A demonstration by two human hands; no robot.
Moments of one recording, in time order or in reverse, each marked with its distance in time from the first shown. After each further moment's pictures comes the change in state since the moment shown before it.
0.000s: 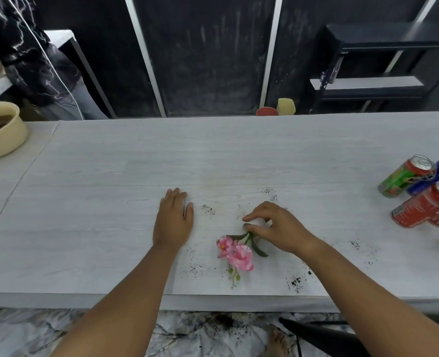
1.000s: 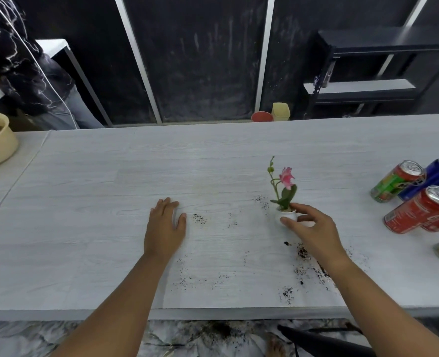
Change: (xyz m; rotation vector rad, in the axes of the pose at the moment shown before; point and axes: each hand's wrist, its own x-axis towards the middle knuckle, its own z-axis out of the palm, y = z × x) left_hand 0.005 0.003 0.004 0.001 0.037 -0.027; right_hand -0.039 0.050 -0.050 0.389 0.489 0.281
